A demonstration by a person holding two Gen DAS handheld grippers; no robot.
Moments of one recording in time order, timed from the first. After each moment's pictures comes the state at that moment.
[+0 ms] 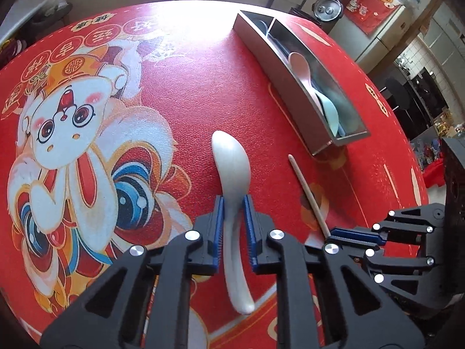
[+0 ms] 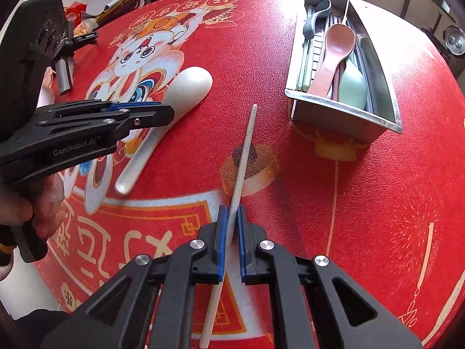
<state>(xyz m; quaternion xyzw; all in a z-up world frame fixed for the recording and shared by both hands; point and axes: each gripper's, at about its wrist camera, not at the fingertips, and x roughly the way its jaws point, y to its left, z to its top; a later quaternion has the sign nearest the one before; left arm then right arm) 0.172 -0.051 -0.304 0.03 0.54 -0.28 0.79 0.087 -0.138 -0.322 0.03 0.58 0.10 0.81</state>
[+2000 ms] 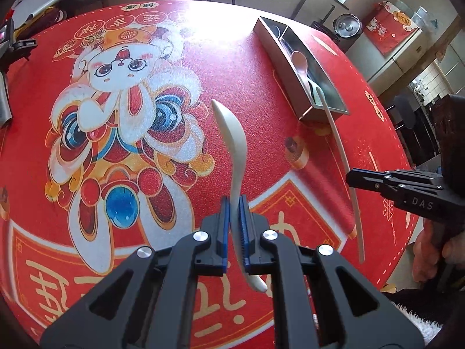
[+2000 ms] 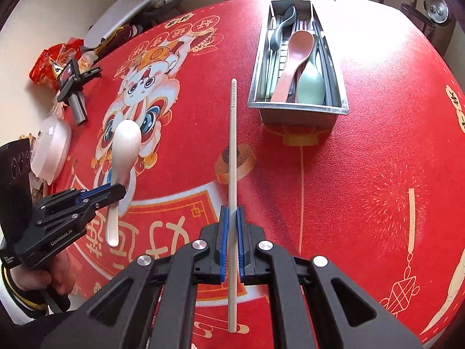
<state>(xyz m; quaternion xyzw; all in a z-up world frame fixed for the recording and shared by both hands) 0.087 0.004 -0.270 -0.02 0.55 -0.21 0.81 0.067 -0.177 -0.282 0.11 0.56 0.10 0.81</state>
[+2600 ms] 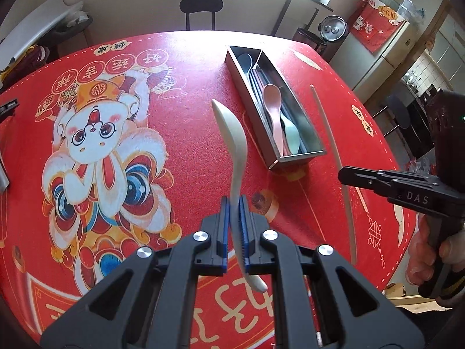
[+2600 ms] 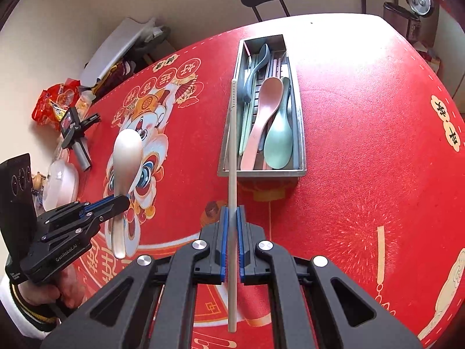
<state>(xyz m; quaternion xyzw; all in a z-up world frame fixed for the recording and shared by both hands) 0.128 -0.051 -0.222 0.01 0.52 -0.24 0.82 0.099 -0.227 -0.246 0.16 0.52 0.08 0.83</state>
